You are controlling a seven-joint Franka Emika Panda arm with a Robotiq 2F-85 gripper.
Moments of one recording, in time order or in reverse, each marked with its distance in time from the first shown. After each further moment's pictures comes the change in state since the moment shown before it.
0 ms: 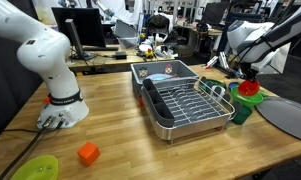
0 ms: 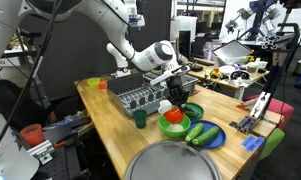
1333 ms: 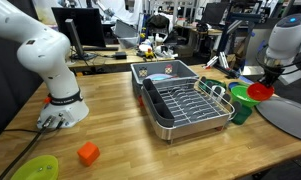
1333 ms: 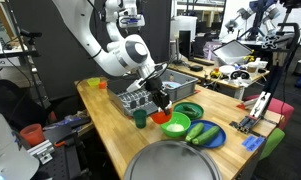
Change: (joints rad) arm 0.000 -0.417 -0.089 -0.640 -0.271 0.527 0.473
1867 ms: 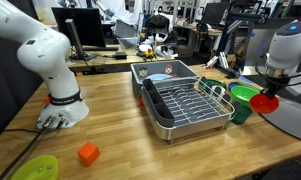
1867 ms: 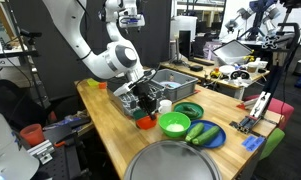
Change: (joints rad) arm 0.000 -0.046 0.064 -0.119 -0.006 -0.033 -0.082
